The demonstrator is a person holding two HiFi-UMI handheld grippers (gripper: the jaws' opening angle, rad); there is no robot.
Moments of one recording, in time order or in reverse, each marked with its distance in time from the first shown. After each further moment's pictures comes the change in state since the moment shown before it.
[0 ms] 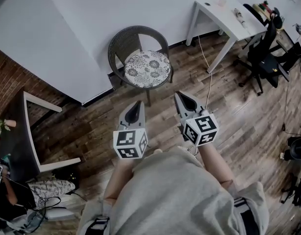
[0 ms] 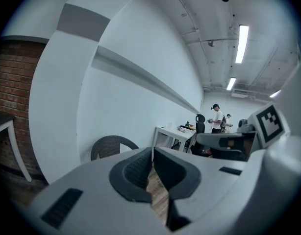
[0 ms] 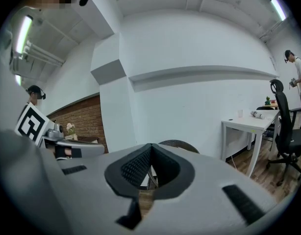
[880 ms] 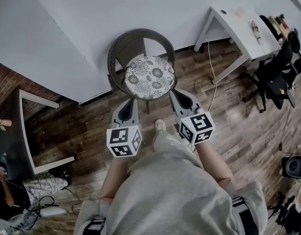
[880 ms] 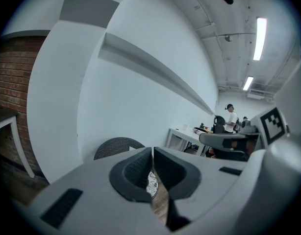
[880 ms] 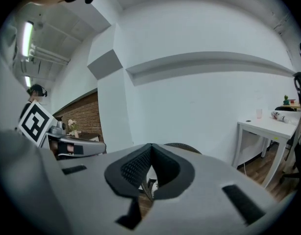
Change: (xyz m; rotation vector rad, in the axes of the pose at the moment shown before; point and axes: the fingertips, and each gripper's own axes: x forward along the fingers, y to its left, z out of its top) left arm 0.137 0.068 0.029 -0.063 0.022 0.138; right arm 0.148 -0.077 0.022 -0.041 0.050 0.129
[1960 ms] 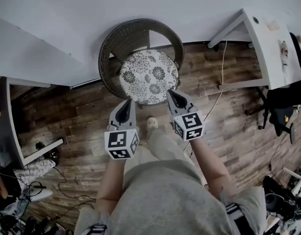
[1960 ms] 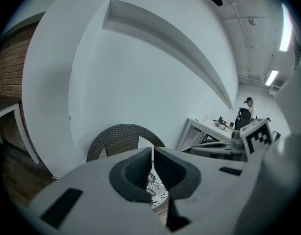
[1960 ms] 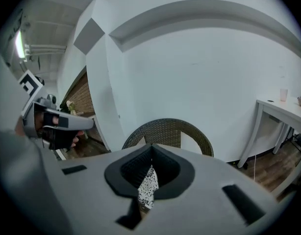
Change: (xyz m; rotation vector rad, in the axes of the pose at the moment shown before) left arm 0.187 0.045 -0.043 -0.089 0.130 0.166; right arm 0.181 -0.142 -0.110 -0.026 0.272 0.136
